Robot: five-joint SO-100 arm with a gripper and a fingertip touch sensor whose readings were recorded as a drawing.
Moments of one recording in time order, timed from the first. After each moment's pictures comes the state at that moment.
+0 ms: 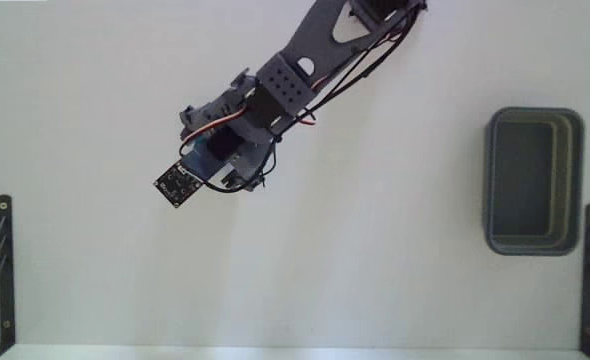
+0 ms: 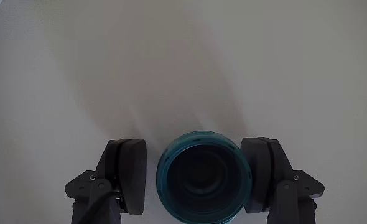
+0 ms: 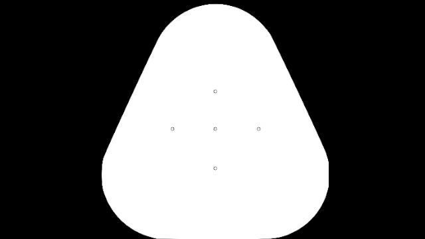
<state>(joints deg) 45.4 88.4 103.4 42.3 -0.3</state>
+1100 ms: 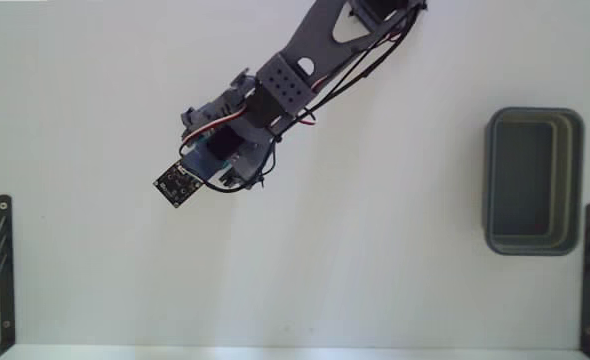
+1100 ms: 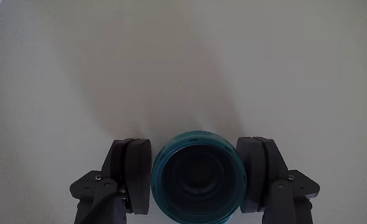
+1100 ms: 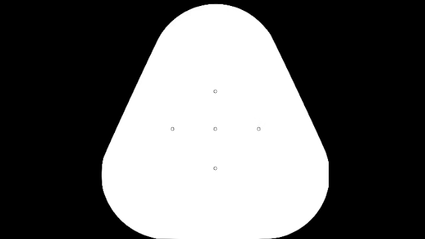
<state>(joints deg) 45.4 88.4 103.4 42.3 -0.3</state>
